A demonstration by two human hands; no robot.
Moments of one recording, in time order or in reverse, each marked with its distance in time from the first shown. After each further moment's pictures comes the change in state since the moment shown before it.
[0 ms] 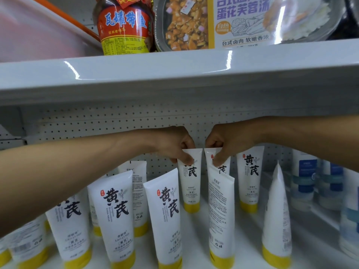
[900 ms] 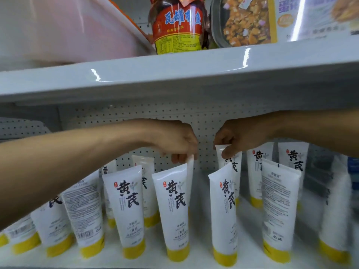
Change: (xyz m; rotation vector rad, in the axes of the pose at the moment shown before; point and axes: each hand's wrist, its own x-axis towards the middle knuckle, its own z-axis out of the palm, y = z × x) left_hand -0.080 -0.036 -0.031 0.172 -0.048 -0.063; right_hand 0.036 -0.060 0.004 -0.076 0.040 0.011
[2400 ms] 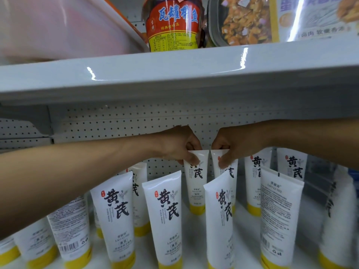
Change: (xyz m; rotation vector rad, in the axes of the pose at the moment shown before) left_hand 0.046 -0.020 0.023 -0.294 0.151 0.066; right_hand 0.013 0.014 0.007 0.130 -0.079 -0.105
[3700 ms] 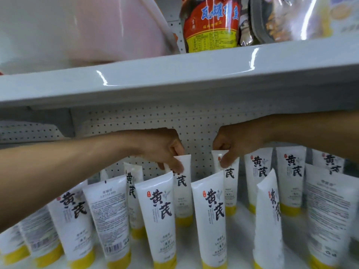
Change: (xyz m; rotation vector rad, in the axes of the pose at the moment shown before) left_hand -0.070 -0.052 -0.048 0.104 -0.156 -0.091; right_hand 0.040 -0.057 0.001 -0.163 0.019 0.067
